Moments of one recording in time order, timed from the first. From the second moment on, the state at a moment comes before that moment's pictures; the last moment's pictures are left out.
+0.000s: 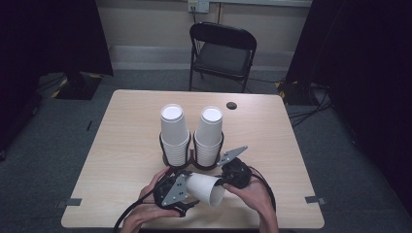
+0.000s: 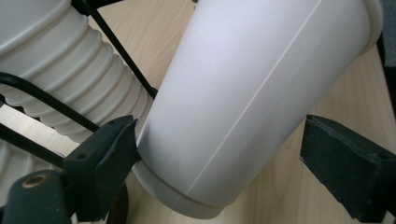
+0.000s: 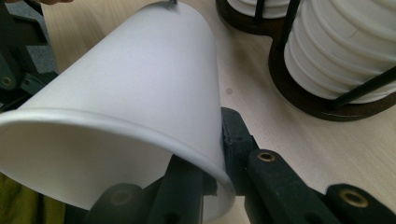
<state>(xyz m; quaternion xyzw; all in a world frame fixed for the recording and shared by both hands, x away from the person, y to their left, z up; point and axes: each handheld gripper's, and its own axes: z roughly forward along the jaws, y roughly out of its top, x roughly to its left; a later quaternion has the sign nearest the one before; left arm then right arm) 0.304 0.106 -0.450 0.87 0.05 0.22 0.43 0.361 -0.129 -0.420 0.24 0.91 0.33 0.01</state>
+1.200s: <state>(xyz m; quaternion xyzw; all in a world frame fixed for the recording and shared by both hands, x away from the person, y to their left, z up) 0.302 0.067 -0.450 0.86 0.05 0.22 0.46 0.368 -0.112 -0.423 0.29 0.89 0.35 -0.04</state>
